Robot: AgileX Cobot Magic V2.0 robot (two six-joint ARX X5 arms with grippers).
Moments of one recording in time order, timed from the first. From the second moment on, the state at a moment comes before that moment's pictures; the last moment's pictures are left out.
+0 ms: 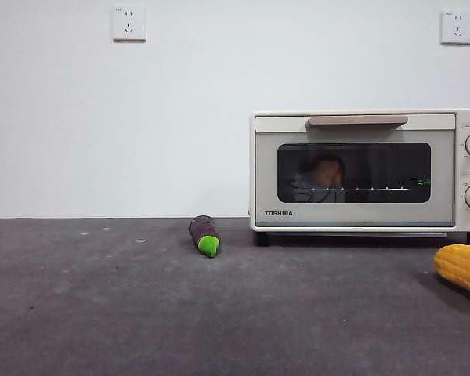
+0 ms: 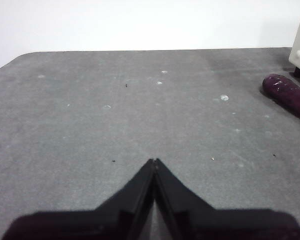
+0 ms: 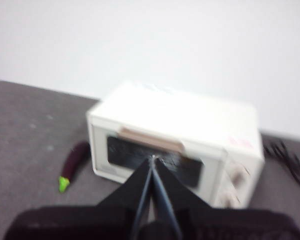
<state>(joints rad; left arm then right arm) 0.05 0.01 0.02 -0.18 0.01 -0.01 0.28 0.50 1.02 -0.63 0.00 -0.13</state>
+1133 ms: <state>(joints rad) 0.05 0.02 0.02 -0.18 0.01 -0.01 0.03 0.03 0.02 -0.12 -0.05 -0.10</state>
